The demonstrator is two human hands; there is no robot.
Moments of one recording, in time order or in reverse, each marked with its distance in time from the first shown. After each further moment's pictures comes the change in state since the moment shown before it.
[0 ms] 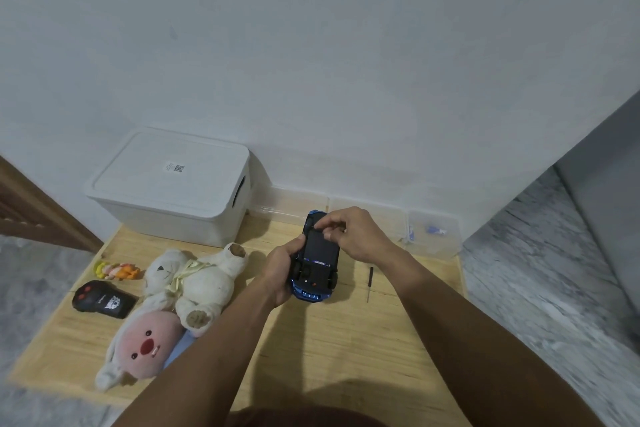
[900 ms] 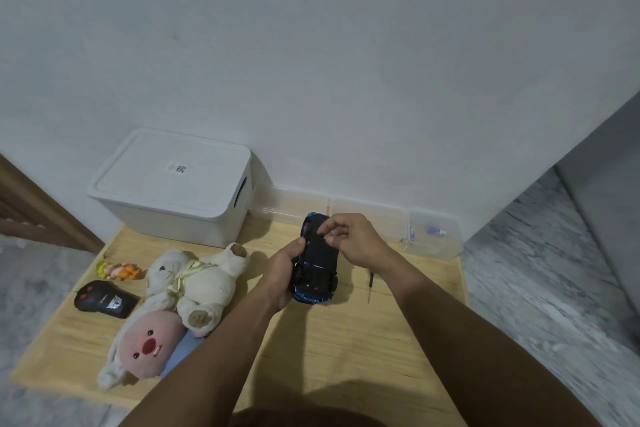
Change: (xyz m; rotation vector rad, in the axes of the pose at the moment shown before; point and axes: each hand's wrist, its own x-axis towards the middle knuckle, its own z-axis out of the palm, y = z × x) left_hand -0.003 -0.007 -0.001 0.006 0.043 0.091; right_hand -0.004 0.007 0.010 0.123 0.026 0.037
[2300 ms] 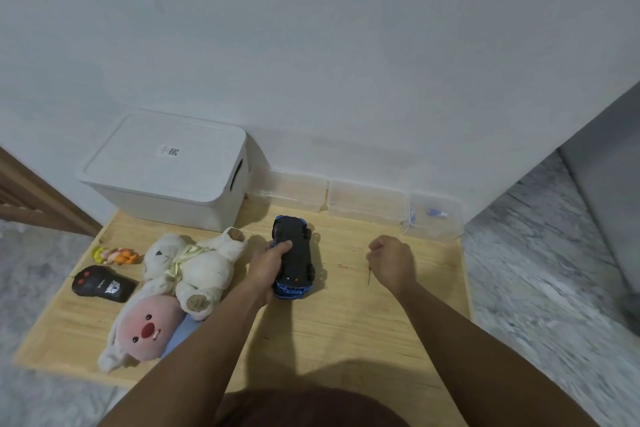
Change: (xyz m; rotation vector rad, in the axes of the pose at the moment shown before) left_hand 0.018 -0.021 -0.038 0.130 0.228 -0.027; right_hand -0.027 0.100 0.004 -0.296 0.346 0.343
